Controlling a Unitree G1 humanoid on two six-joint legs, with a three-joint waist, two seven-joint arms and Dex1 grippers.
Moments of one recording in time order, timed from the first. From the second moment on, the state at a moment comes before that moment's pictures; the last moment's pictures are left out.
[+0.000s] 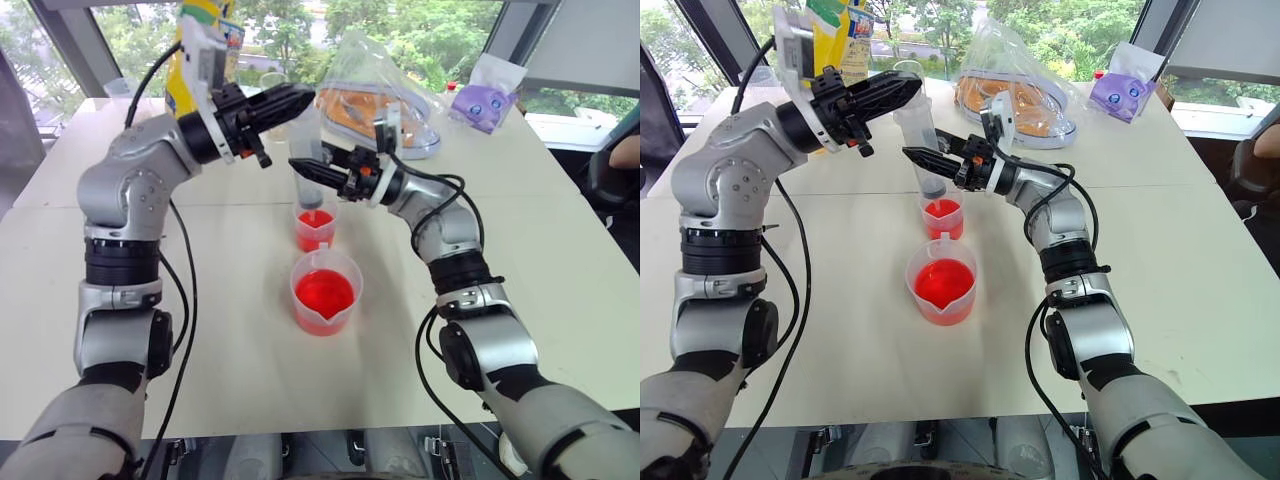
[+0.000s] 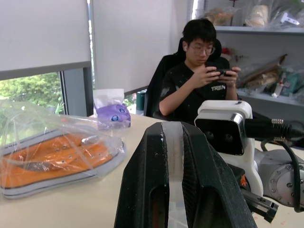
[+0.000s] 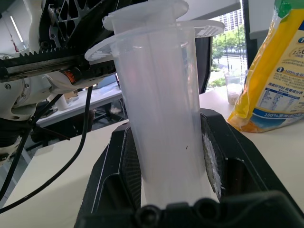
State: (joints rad) left arm -0.97 0.47 0.09 0.13 -0.61 0.61 -0.89; right arm -0.98 -0.18 -0.02 0.57 0.41 0.17 1.07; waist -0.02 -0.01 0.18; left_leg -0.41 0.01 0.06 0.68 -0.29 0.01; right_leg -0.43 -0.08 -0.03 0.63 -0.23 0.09
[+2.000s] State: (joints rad) left arm -0.51 0.77 0.26 -0.24 -0.86 0.83 -1.00; right arm -1.03 -0.55 -0.16 0.14 0.52 1.60 0.43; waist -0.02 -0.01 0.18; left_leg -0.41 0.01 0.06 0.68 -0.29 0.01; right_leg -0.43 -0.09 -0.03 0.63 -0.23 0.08
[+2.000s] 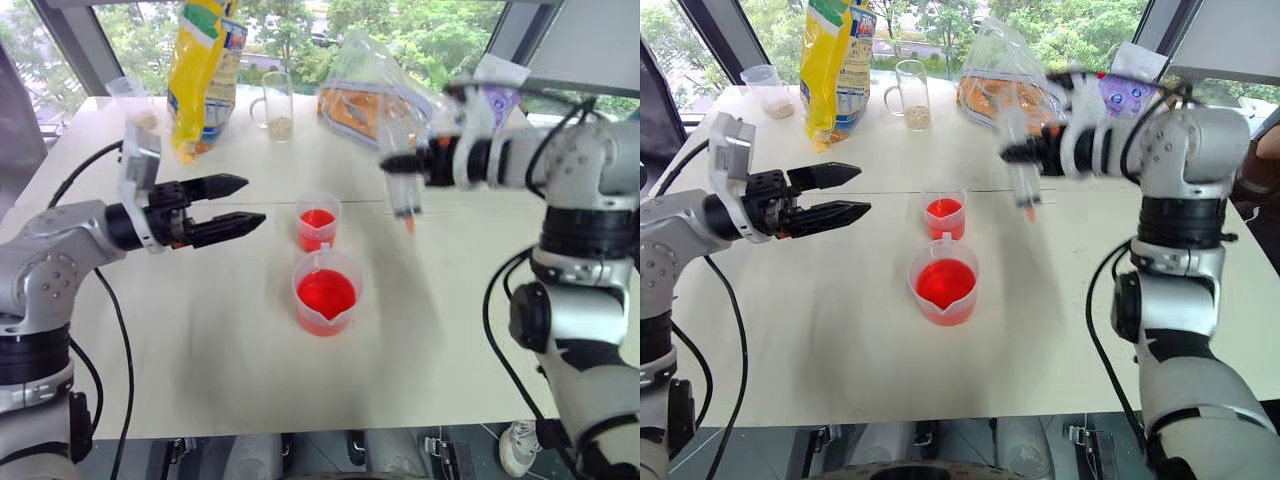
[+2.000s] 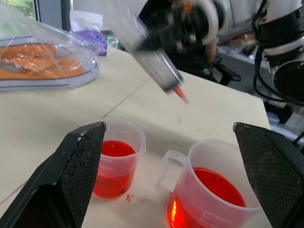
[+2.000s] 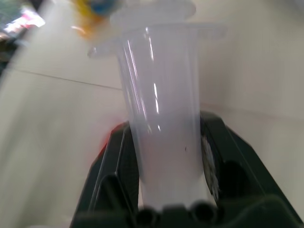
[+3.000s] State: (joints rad) left arm -0.38 0.83 0.27 -0.37 -0.91 0.84 -0.96; right arm -0.78 -0.91 -0.06 -0.24 0.71 1.35 0.69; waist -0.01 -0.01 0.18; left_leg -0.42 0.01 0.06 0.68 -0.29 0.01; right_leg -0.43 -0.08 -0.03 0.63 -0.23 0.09
